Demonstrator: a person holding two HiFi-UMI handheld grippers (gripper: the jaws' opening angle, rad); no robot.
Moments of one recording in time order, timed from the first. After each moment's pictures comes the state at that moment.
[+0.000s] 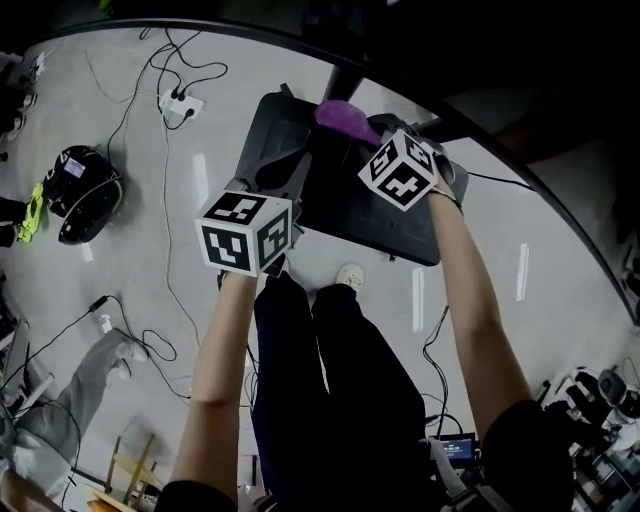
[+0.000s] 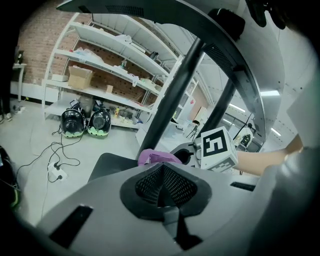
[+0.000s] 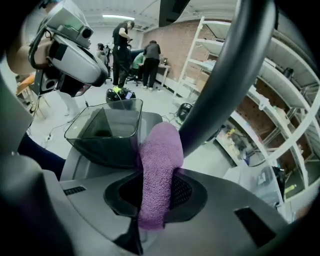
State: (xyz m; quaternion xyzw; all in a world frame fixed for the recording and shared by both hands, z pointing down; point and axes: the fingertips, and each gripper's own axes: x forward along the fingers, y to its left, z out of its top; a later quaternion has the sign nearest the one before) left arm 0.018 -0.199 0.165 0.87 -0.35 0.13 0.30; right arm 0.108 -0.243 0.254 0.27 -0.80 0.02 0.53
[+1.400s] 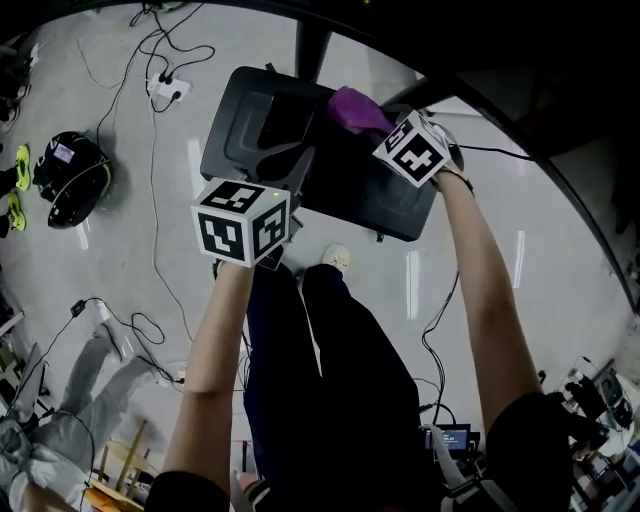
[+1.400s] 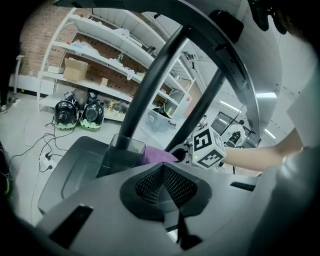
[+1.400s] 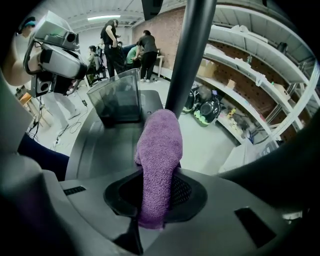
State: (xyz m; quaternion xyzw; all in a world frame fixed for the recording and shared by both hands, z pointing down) left arm 0.073 -0.151 0.169 0.88 -0.33 0.13 0.33; right arm 0.190 -0.196 0.281 0.27 -0.79 0.10 0.54
